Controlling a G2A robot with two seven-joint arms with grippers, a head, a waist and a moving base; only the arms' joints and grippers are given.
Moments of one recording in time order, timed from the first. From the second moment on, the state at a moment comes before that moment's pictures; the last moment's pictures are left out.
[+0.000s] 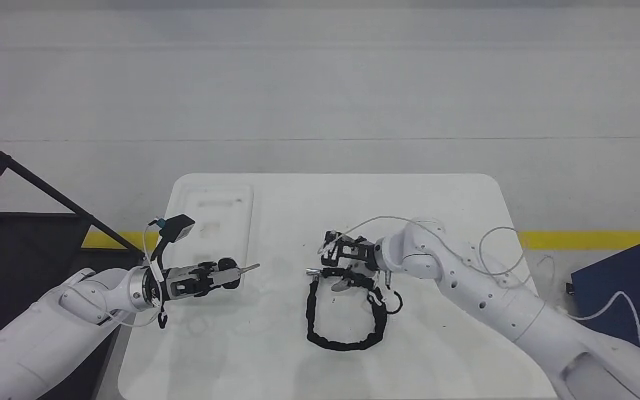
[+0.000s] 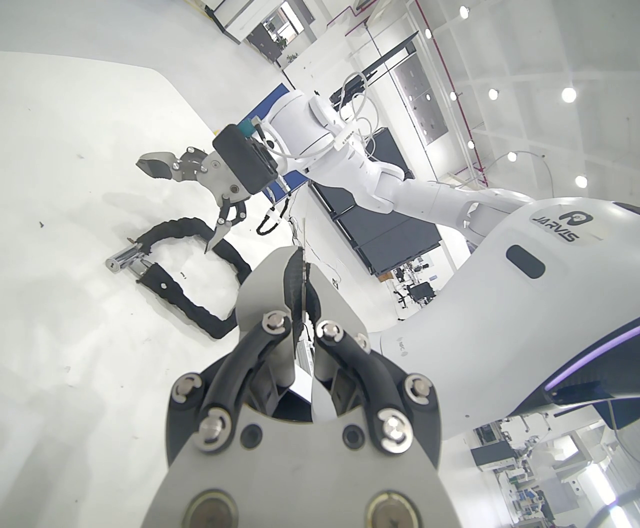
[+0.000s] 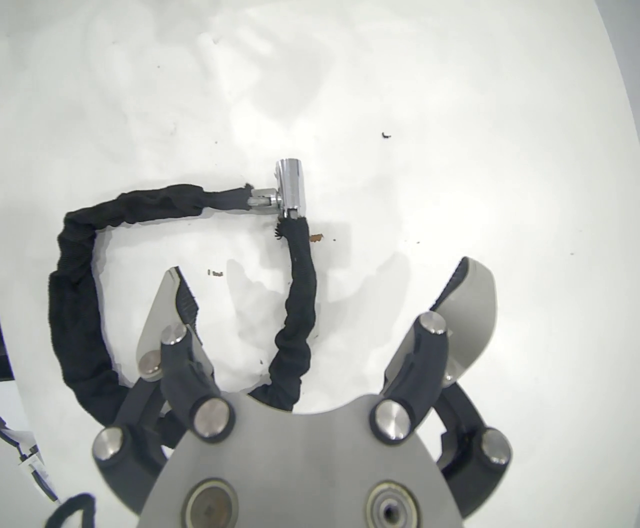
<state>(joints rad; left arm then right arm) 1.18 -0.48 -0.89 -1.53 -0.66 -1.01 -0.81 -0.61 -1.10 0.42 -1.35 -0.85 -0.62 0.66</state>
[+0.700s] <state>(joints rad) 1.18 -0.48 -0.89 -1.53 -0.66 -1.01 -0.81 -0.55 -1.23 0.33 -1.25 -0.88 -0.62 0.81</state>
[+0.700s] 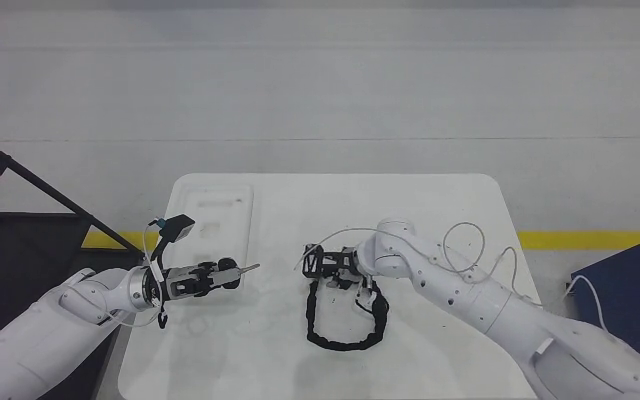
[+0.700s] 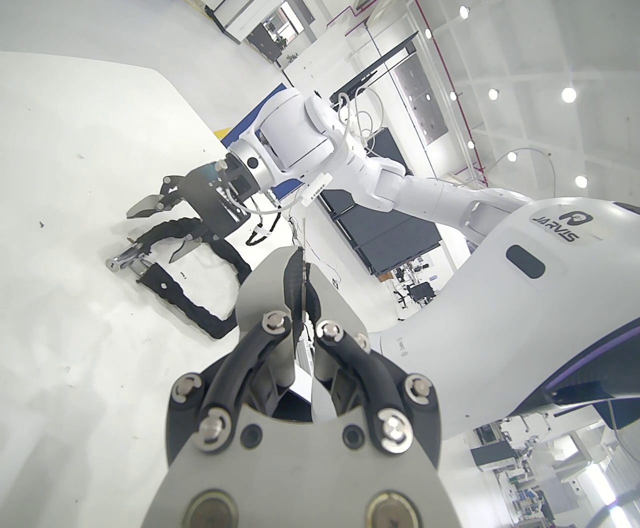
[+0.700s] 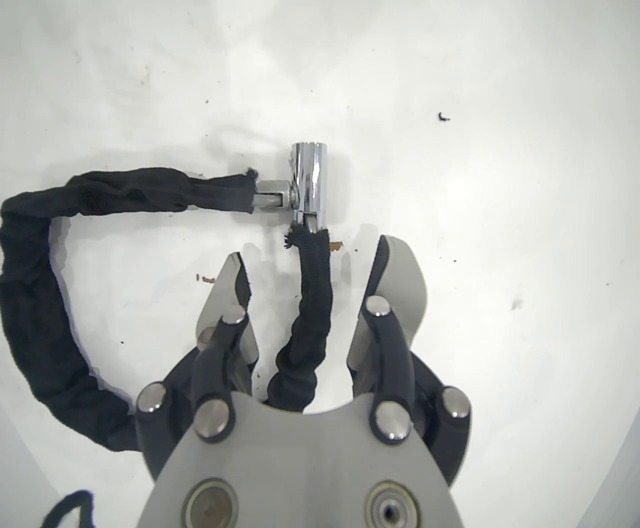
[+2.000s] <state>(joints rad) 1.18 -0.48 -0.89 -1.53 -0.66 -1.01 -0.81 -0.64 -1.22 0.50 -1.32 -0.97 -0.85 0.51</state>
